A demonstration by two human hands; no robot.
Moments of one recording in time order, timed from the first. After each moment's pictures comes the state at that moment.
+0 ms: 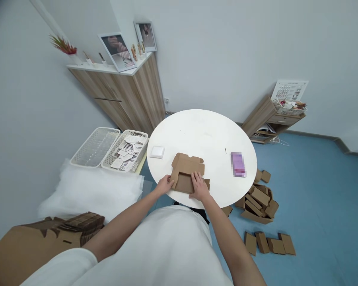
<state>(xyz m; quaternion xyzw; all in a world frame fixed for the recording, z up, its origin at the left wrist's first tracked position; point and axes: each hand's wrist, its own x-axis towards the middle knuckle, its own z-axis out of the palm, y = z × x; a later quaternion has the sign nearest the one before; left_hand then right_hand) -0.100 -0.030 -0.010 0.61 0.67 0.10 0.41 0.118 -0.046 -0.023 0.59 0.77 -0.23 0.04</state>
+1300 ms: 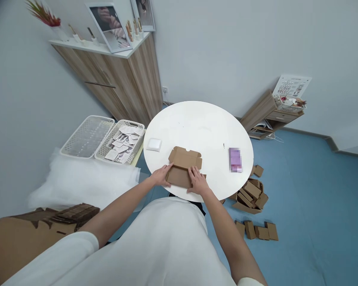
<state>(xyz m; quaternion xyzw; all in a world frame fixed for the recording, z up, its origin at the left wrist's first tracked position) -0.115 -0.006 -0.004 0.79 0.52 -0.05 0.33 0.127 -0.042 -0.009 0.54 0.81 -0.22 0.08</state>
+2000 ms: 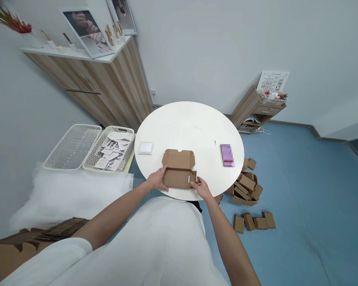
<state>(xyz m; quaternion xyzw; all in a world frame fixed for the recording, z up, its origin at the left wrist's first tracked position) -0.099 -0.010 0.007 0.77 0.54 -0.09 0.32 0.157 -0.085 -0.015 0.72 0.40 -0.51 -0.24</state>
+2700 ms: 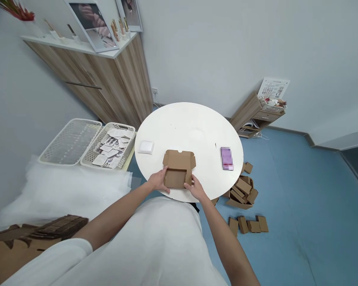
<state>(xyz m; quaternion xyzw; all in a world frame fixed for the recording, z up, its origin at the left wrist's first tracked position) -0.095 -0.013 0.003 0.76 0.54 -0.06 0.35 0.129 -0.074 0.017 0.65 0.49 -0.52 -0.25</state>
